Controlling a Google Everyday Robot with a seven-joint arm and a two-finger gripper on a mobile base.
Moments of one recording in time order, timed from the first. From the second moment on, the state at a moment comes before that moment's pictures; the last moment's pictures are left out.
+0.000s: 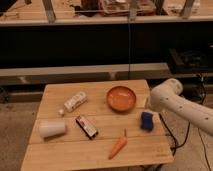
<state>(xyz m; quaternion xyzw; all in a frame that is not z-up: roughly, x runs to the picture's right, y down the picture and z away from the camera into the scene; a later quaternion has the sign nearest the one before) 0.255 0.118 0.808 -0.18 -0.08 -0.59 0.78</state>
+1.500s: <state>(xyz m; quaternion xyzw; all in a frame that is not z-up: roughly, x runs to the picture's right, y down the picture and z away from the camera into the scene) 0.273 0.176 0.826 -0.21 -0.19 -0.57 0.77</state>
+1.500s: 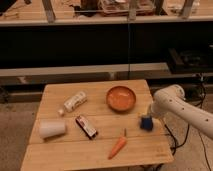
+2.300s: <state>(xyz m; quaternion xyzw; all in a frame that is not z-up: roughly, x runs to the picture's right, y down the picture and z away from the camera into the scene) 0.264 0.188 0.847 -0.23 -0.18 -0.59 0.76</state>
